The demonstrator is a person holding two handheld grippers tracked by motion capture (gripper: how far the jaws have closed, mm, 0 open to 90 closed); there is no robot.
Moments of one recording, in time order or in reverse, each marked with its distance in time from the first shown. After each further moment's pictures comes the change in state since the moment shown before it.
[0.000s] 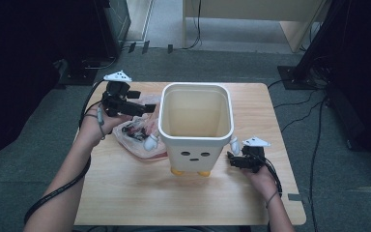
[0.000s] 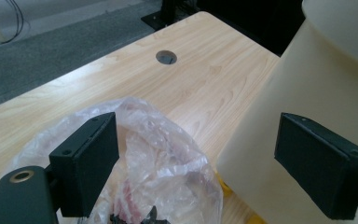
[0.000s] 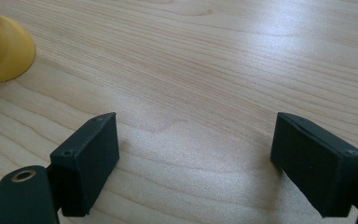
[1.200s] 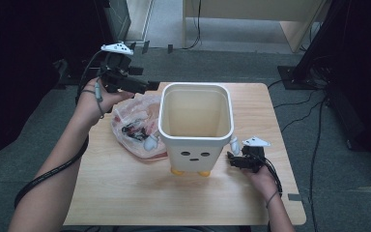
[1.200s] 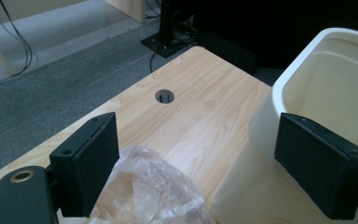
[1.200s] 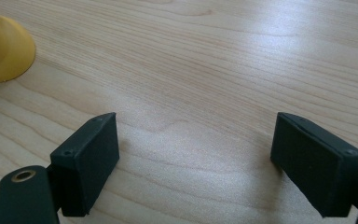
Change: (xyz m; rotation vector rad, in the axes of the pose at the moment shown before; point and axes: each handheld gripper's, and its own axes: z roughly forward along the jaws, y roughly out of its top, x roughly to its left) left arm -0.015 0.068 -0.024 -0.047 -0.002 0.070; right arm 0.000 0.000 0.000 -0.001 0.000 0.001
